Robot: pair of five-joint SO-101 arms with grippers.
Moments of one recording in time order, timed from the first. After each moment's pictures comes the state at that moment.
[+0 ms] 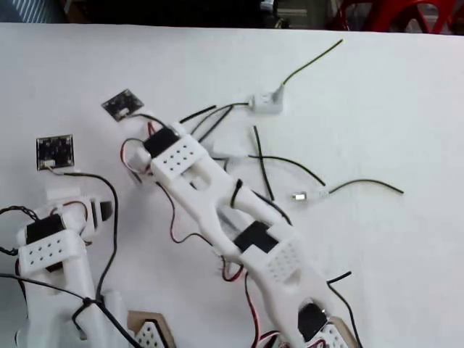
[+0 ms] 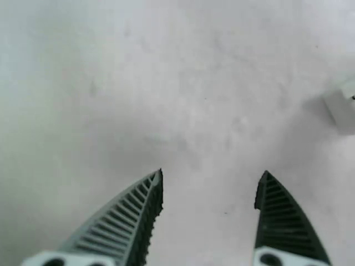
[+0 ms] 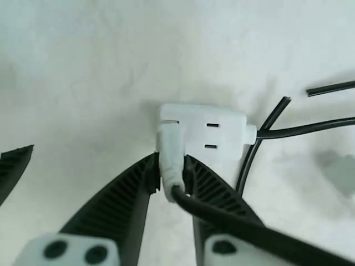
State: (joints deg) left arm -30.1 -43.6 67.3 48.2 -13.7; right arm -47.2 37.0 -29.7 74.5 -1.2
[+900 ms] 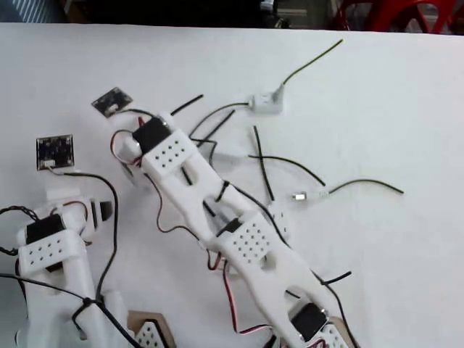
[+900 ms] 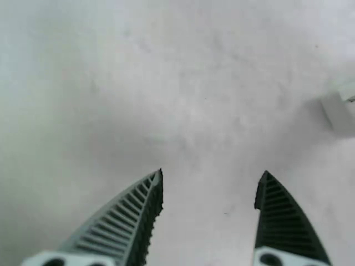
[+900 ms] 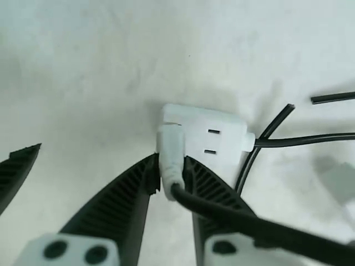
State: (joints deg) left arm -30.1 -43.6 67.3 48.2 -13.7; right arm -47.6 58.1 -71.4 97.7 1.5
